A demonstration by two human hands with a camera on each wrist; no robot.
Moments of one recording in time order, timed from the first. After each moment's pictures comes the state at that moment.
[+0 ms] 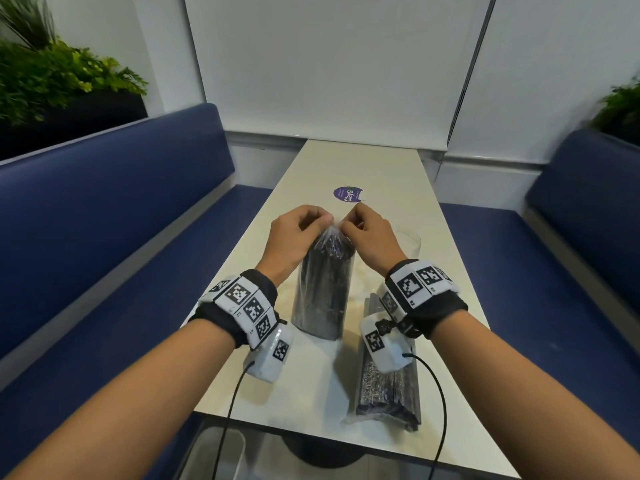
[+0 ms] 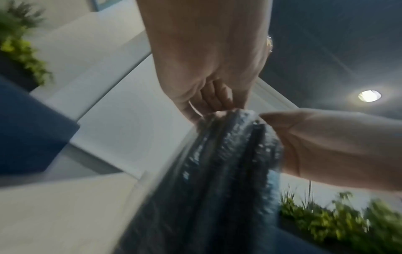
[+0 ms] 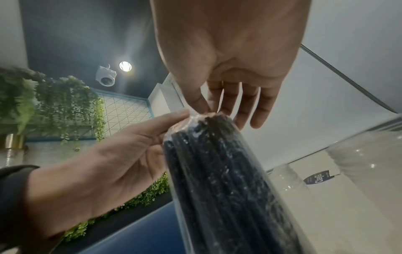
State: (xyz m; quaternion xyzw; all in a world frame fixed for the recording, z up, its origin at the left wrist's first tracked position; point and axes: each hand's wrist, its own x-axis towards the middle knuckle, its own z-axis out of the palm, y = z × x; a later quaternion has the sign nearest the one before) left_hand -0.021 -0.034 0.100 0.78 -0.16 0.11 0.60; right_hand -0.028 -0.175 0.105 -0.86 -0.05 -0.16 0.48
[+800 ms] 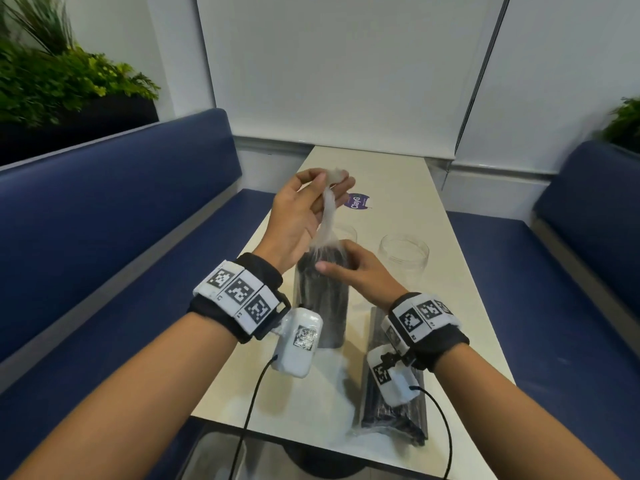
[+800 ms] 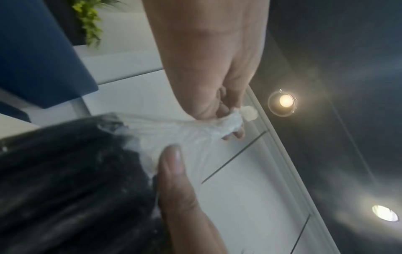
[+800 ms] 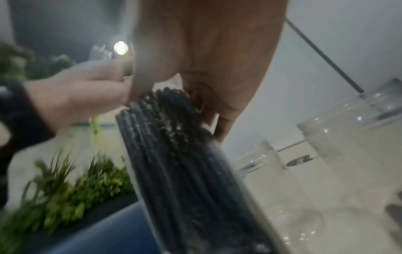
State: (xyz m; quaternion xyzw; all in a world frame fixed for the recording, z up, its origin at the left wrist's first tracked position) left_hand -0.024 -0.035 0.146 0.44 -0.18 -0.01 0.88; right_hand -0.047 -0.166 0.080 -0.81 -0.13 0.02 0.58
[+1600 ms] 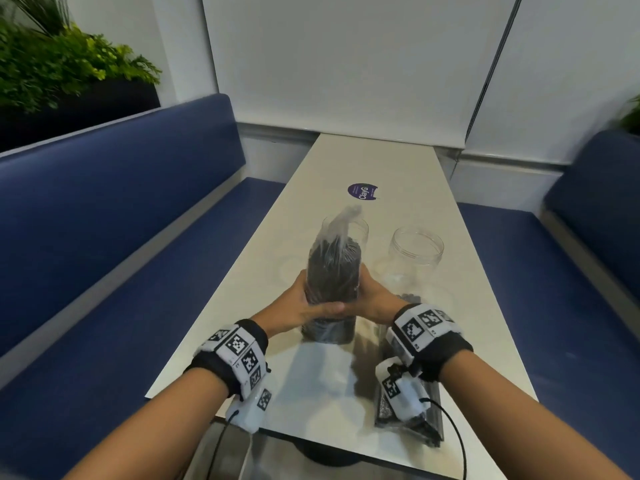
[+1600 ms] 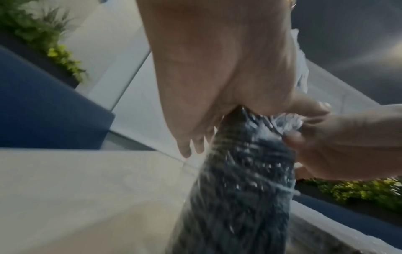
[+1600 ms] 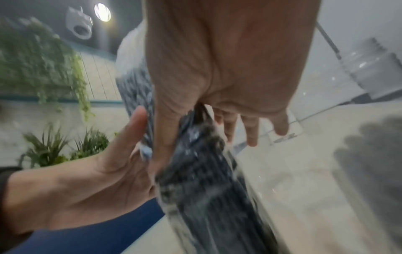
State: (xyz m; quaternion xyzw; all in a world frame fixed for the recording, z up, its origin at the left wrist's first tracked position) left_hand -0.027 0.003 0.006 0.76 -0.17 -0.16 0.61; right_hand -0.030 -0.165 0.023 -0.88 -0.06 0.12 0.45
